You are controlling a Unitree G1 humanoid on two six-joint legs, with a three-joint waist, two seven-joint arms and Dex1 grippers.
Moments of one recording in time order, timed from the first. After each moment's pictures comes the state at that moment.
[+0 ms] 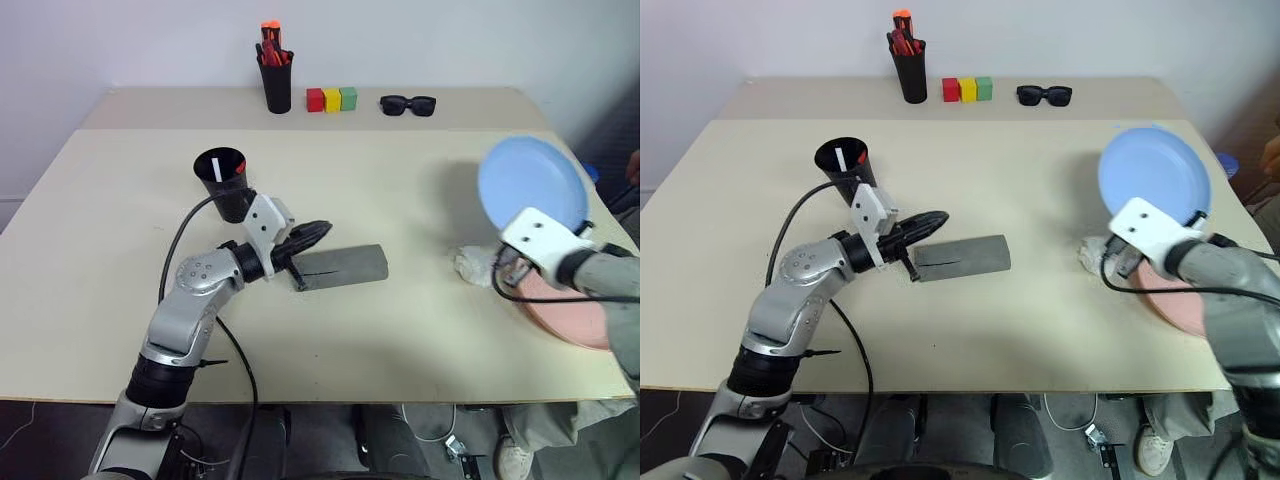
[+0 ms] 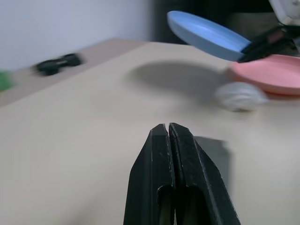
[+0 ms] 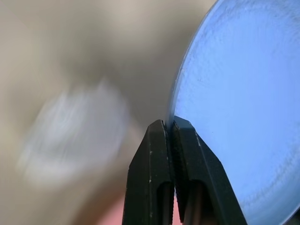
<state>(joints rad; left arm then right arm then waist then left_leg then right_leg) -0.40 0.34 -0.15 -0.22 -0.29 0.34 -0.76 -0.01 -0.97 -0.26 -0.44 -0.09 0.66 0.76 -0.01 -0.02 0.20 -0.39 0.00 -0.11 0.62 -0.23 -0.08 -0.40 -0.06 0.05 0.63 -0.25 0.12</state>
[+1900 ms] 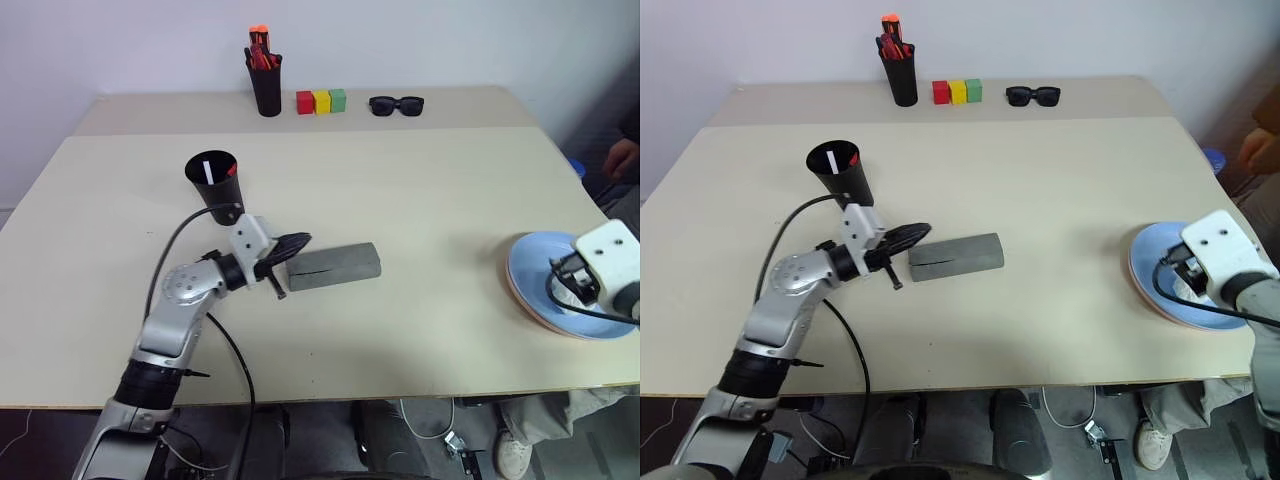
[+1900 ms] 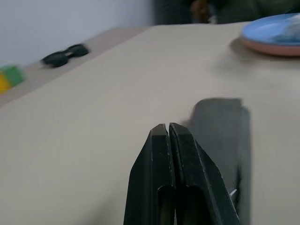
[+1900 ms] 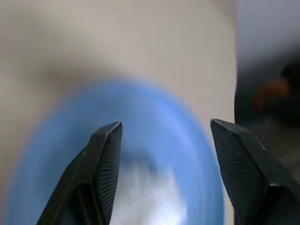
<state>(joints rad) -0.29 0.43 -0.02 -0.11 -0.25 0.15 -0.72 0.00 -0.82 -0.43 -0.38 0.00 0.62 0.57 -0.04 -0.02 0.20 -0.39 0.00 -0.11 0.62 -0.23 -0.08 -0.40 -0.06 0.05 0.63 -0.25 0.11</state>
